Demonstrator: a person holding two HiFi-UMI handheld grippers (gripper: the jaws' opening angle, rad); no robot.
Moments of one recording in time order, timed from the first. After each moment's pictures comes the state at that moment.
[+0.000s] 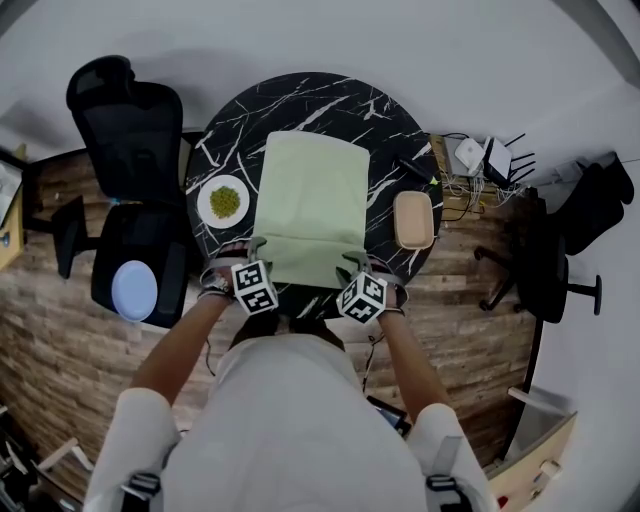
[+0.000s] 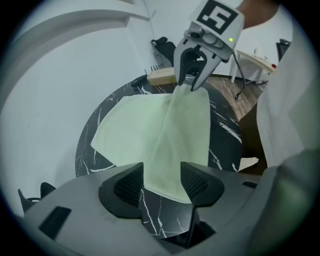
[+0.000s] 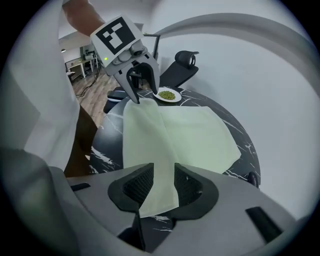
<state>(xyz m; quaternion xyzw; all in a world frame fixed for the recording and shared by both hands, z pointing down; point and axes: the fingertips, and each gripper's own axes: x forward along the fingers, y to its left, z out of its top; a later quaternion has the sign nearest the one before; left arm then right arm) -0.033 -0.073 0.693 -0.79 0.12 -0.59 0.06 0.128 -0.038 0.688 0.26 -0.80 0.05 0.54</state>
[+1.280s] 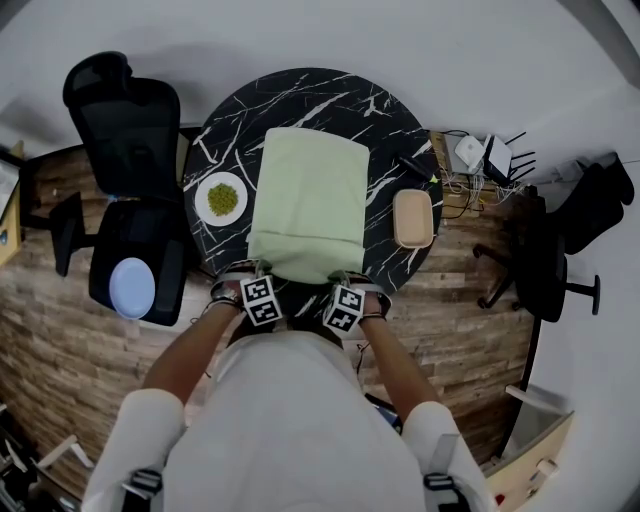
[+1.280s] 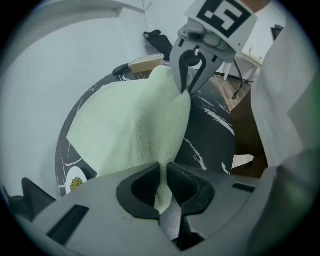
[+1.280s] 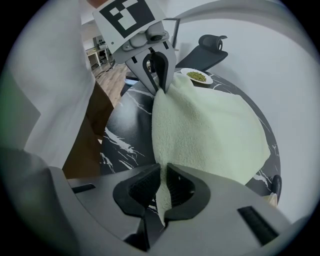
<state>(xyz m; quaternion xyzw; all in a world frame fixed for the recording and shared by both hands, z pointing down) -0.030 -0.018 0.755 -0.78 0.08 -0.62 0.03 0.104 0.020 0.755 0.16 -0.78 0.06 0.60</state>
